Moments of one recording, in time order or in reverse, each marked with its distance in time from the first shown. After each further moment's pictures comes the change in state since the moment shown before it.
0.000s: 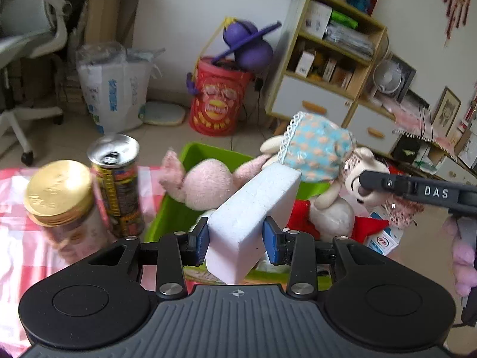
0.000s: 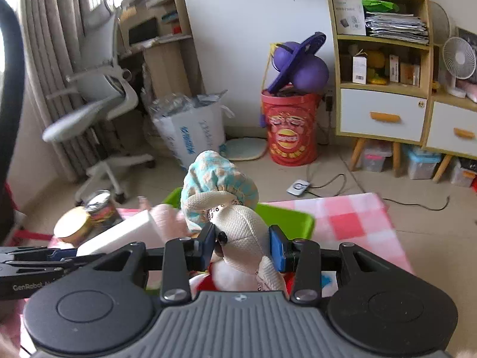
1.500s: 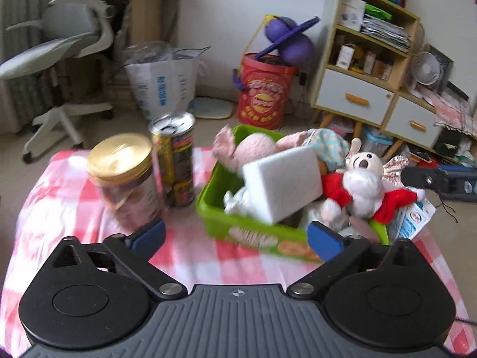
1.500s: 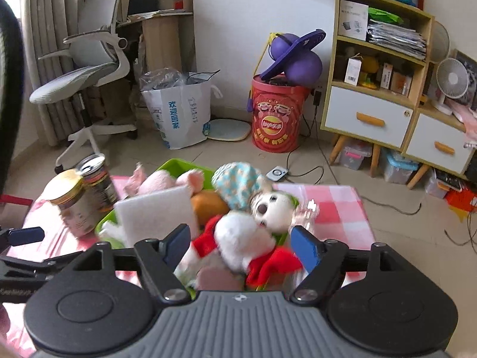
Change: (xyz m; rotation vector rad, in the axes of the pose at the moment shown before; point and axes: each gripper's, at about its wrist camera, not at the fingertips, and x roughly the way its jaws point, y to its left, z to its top) left arm -0.047 -0.008 -0.040 -0.020 -0.003 0.226; right arm -0.036 0.035 -0.019 -0.103 0.065 -0.099
